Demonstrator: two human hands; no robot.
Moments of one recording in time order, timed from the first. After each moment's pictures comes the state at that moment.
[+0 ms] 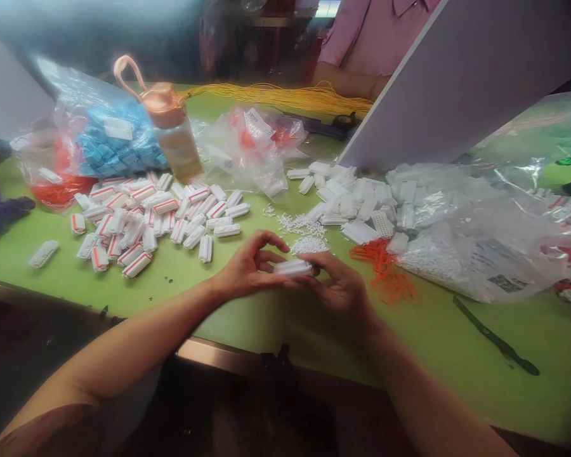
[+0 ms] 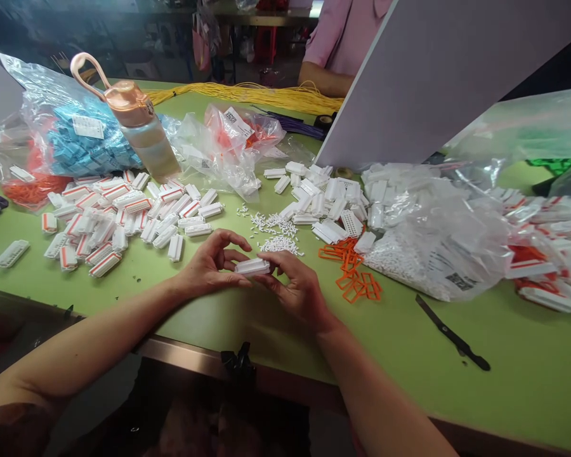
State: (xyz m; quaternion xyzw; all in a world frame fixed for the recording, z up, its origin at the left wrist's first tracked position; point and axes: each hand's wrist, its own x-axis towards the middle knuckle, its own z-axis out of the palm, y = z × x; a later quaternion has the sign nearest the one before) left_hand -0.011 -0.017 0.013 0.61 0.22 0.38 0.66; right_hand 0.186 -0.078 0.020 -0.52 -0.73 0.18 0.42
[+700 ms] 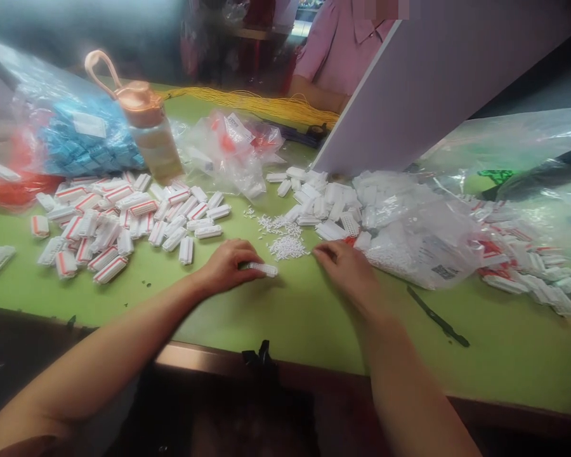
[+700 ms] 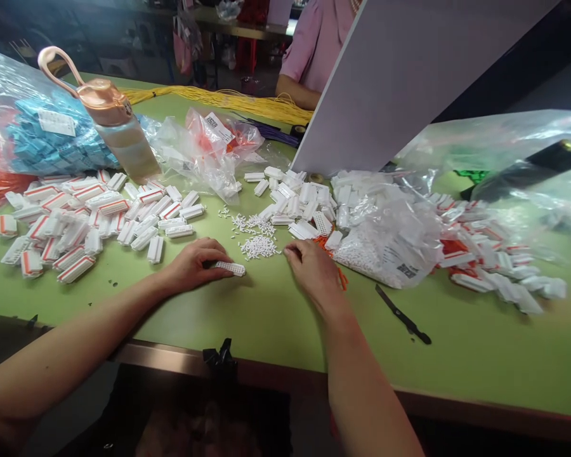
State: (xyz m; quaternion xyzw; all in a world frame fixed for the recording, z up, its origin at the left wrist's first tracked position) left_hand -0.019 0.006 0.004 0.88 0.23 0.30 0.29; right_hand 0.252 -0.056 0.020 -0.75 -0.63 0.12 0.19
